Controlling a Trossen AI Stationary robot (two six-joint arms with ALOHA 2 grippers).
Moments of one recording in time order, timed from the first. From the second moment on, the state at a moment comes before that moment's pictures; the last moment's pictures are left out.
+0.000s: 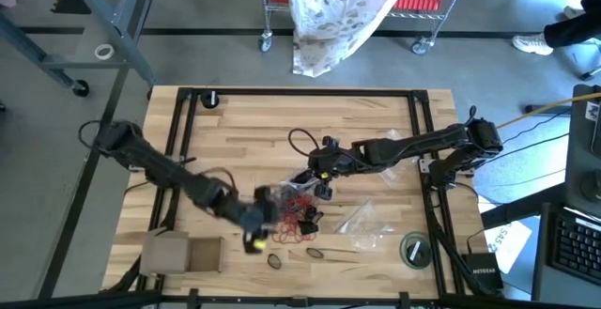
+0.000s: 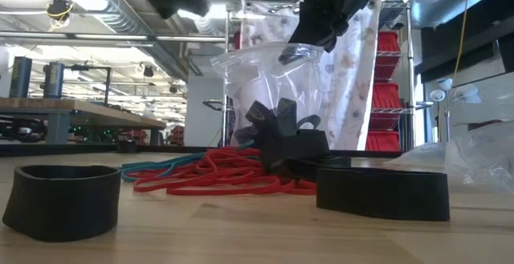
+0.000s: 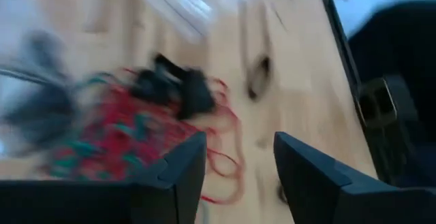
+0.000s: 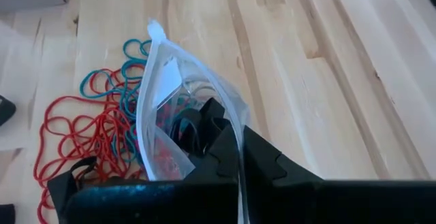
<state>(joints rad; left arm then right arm) -0.51 1.59 1.10 -0.33 -0.25 -0.36 0.10 1.60 1.15 -0.38 0.16 0.18</state>
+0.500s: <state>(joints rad) -0.58 1.85 1.10 -0.22 -0.11 -0.22 0.10 1.60 1.15 -0.37 0.16 0.18</state>
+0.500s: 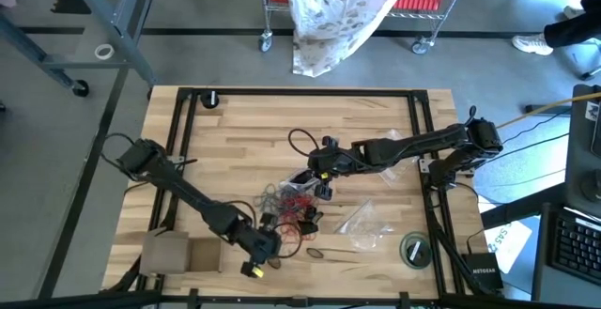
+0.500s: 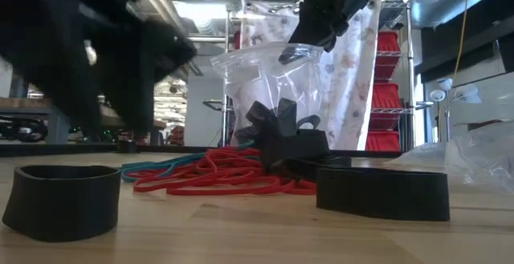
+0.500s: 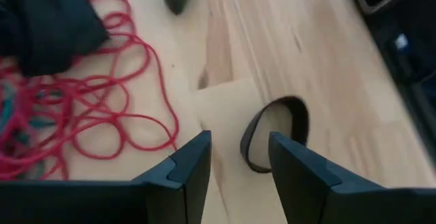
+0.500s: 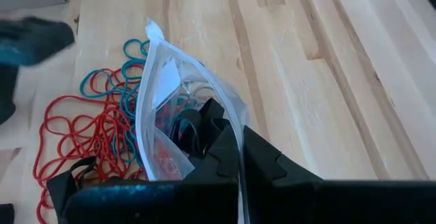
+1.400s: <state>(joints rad) -0.40 1.57 1.20 -0.30 -0.61 0.06 0.10 1.60 1.15 -0.37 0.17 0.18</state>
